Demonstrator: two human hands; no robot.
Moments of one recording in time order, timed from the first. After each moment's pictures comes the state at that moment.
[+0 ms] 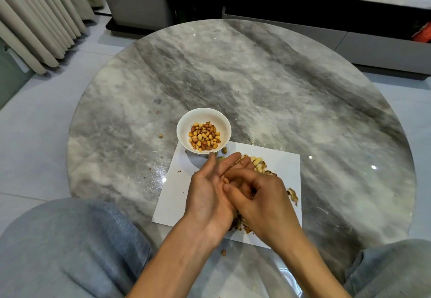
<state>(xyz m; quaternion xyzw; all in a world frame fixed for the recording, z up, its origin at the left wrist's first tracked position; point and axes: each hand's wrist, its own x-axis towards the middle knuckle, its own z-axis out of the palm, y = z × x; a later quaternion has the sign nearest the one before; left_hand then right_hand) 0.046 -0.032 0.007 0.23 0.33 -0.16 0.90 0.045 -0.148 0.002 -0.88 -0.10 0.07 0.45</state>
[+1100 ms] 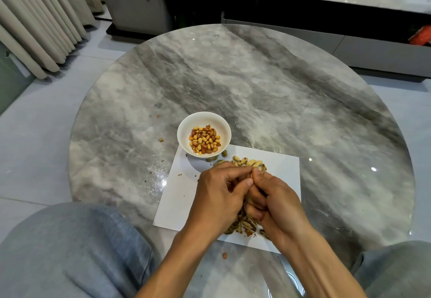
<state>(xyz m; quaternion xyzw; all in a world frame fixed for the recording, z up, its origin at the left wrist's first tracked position) 0.041 -0.030 -0.018 0.80 0.03 0.02 0.59 0.055 -0.155 -0.014 -0.54 0.18 0.24 0.79</state>
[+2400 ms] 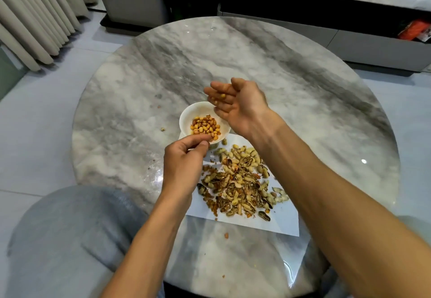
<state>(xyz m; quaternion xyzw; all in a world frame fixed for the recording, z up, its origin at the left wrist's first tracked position) 0.050 0.012 0.007 0.66 0.29 0.01 0.69 0.169 -0.080 0.050 -0.56 0.17 0.24 0.77</state>
